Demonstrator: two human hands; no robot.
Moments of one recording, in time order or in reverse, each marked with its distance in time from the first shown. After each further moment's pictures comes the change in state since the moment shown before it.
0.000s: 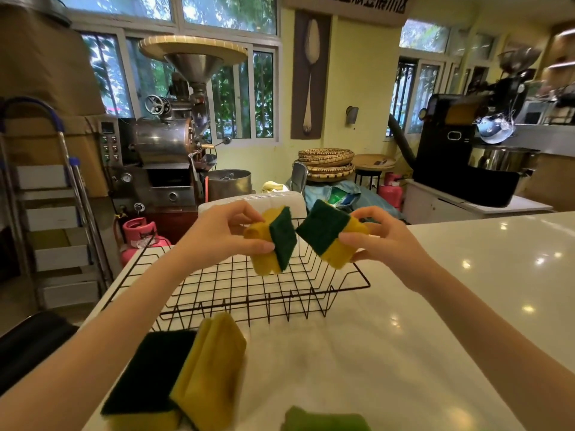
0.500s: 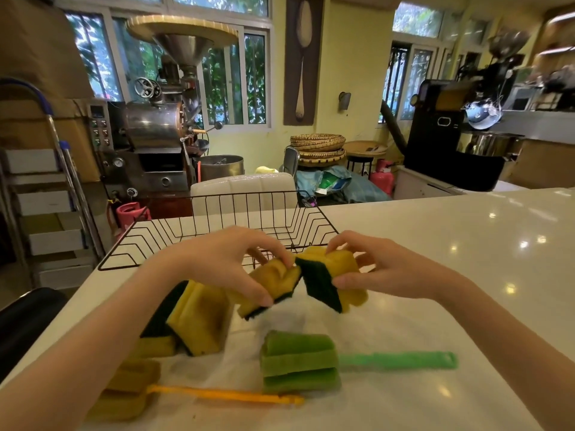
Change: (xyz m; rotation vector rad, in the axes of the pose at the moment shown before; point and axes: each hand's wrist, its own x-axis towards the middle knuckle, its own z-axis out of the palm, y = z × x) left_hand -0.073 0.042 0.041 0.442 -0.563 0.064; right_hand -0.093 -0.001 -0.003 -0.574 -0.414 -0.023
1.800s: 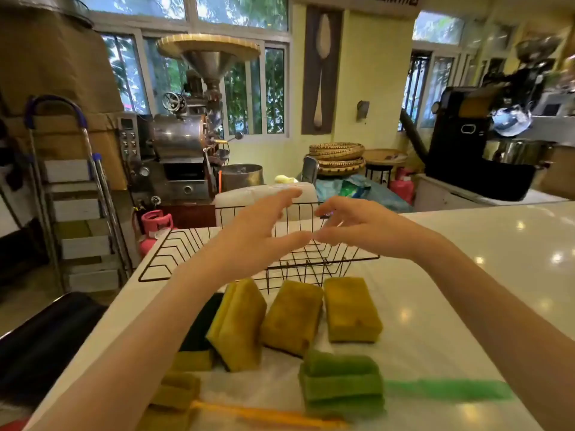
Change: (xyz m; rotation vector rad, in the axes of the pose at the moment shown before) left_hand -0.009 0.001 -0.015 -0.118 0.582 -0.051; right_hand 0.066 -0.065 -0.010 -0.044 0.124 0.035
